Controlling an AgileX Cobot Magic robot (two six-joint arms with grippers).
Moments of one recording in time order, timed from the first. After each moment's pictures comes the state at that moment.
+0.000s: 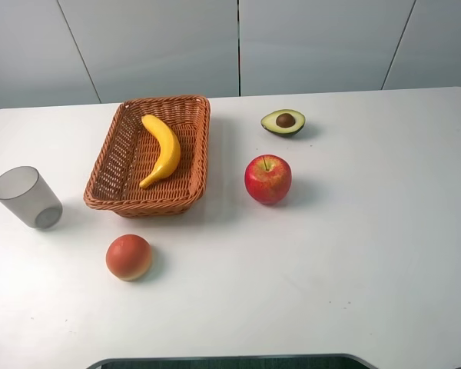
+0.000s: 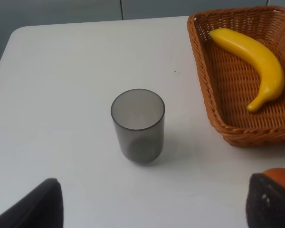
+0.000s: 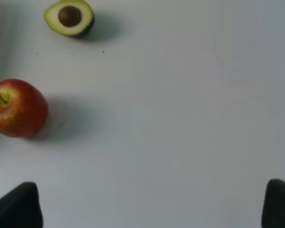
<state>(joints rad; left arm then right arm) -0.01 0.00 -0.51 0.03 1.08 -0.02 0.13 0.63 -0.78 0.01 1.05 0.07</state>
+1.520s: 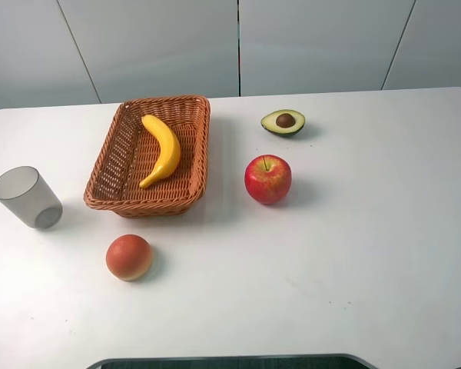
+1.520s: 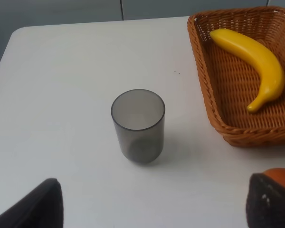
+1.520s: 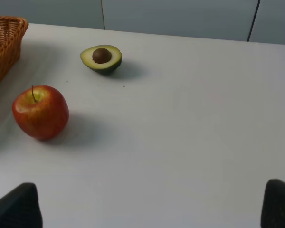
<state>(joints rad) -0.01 0.00 -0.51 0.03 1.08 -0.02 0.13 0.00 -0.51 0.06 1.10 -0.05</state>
